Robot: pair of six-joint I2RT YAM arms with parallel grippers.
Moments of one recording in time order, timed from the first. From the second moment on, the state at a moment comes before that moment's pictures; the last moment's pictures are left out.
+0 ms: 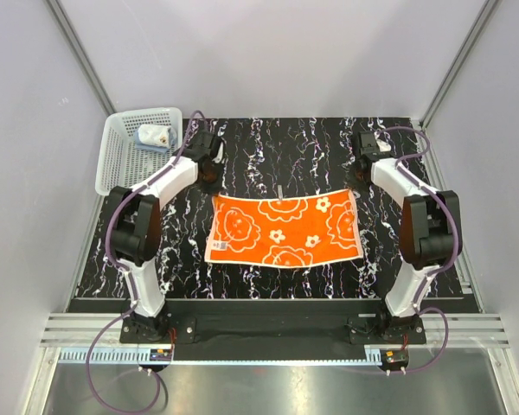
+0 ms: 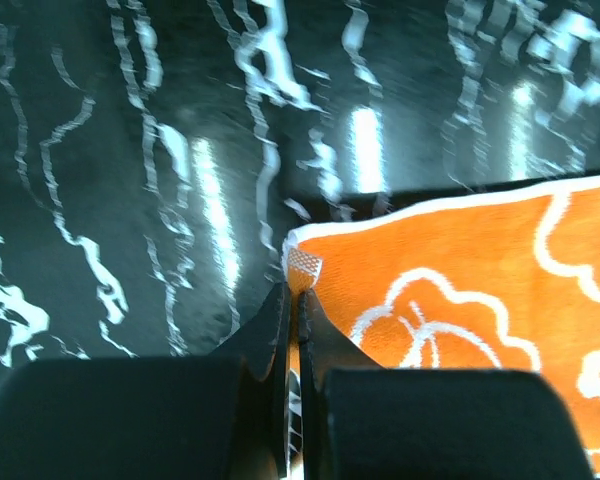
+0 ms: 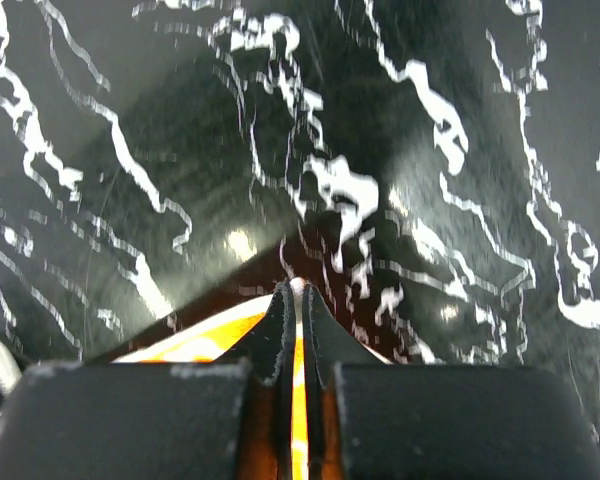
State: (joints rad) left arm -0.33 1.89 1.44 -0.66 -0.03 -0.21; right arm 0.16 1.82 1.33 -0.54 0.25 0.64
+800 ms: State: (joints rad) left arm -0.20 1.94 1.53 -0.72 0.00 -0.26; right arm 0.10 1.98 1.51 -0.57 0.20 0.55
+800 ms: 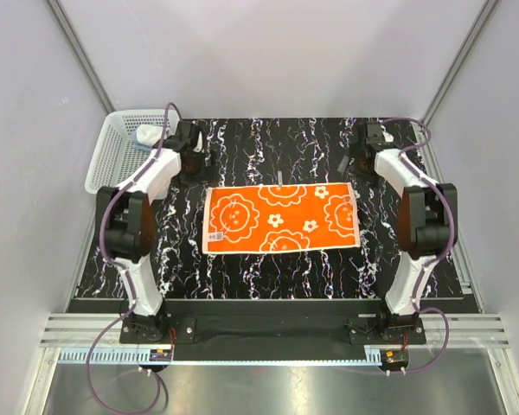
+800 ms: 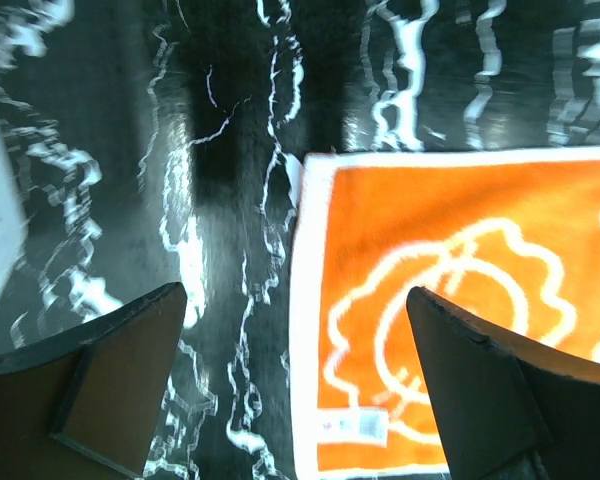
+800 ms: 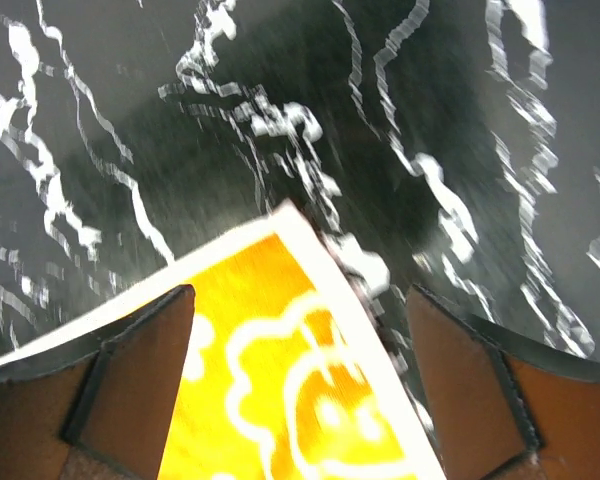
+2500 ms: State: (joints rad) left arm -0.36 1.25 0.61 -0.45 0.05 -0.64; right arm 0.09 1.40 0.69 -0.49 0.06 0.80
